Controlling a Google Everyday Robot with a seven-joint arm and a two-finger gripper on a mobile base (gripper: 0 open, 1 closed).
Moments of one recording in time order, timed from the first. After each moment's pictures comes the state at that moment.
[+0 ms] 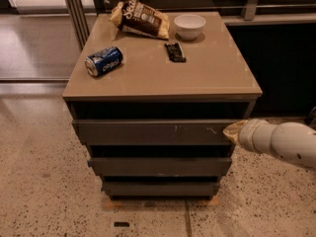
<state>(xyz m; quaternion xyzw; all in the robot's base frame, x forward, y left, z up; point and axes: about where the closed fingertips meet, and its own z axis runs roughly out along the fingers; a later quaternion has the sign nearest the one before) 0.590 -0.257 0.661 -0.40 0.81 -0.04 0.42</state>
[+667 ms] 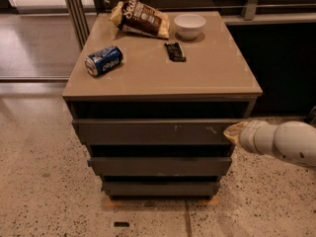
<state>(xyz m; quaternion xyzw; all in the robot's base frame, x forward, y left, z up) 0.583 -0.257 0.654 -0.41 0.81 -0.03 0.41</state>
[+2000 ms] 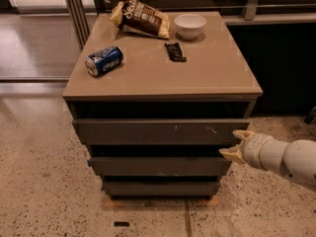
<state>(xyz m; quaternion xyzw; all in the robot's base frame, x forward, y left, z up) 0.545 -0.247 0.652 -0.41 0.80 -0.01 0.43</state>
